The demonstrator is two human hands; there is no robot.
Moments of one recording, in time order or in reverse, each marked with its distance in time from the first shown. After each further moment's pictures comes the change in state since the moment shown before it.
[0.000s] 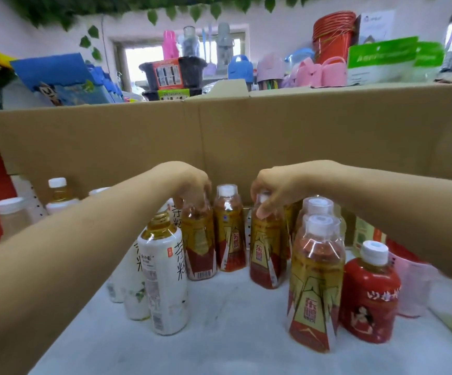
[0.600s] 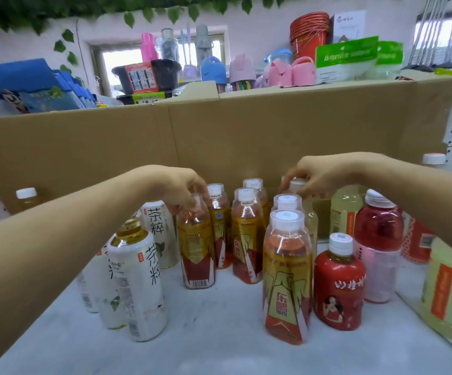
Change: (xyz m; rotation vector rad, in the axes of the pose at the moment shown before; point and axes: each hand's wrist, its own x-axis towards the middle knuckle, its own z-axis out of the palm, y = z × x) left_hand -0.001 0.016 -0.002 -0.250 -0.009 0.174; right_hand -0.056 0.091 0.003 0.225 0.069 0.145
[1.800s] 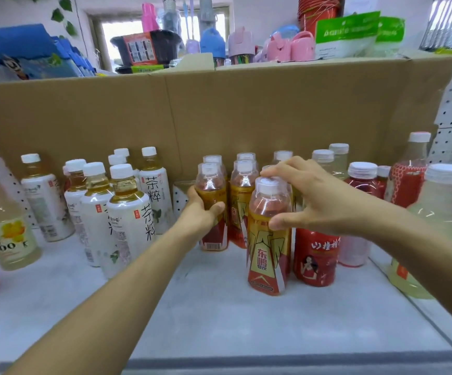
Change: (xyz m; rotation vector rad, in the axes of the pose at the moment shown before) left_hand -0.007 0.035 0.151 -0.969 0.457 -0.176; right_hand -0.102 -0.038 0.078 0.055 0.305 -0.225
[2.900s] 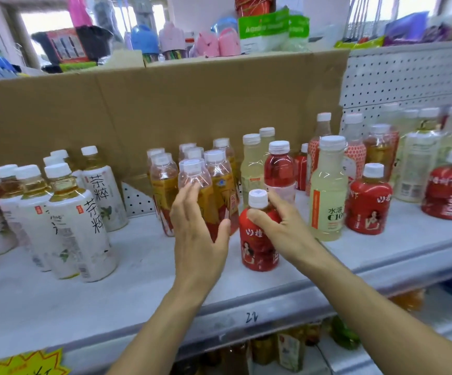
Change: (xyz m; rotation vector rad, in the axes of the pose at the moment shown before) left_hand -0.128 -0.005 0.089 0.231 0.313 0.715; right_hand -0.098 0.004 0.070 0.812 0.447 0.385
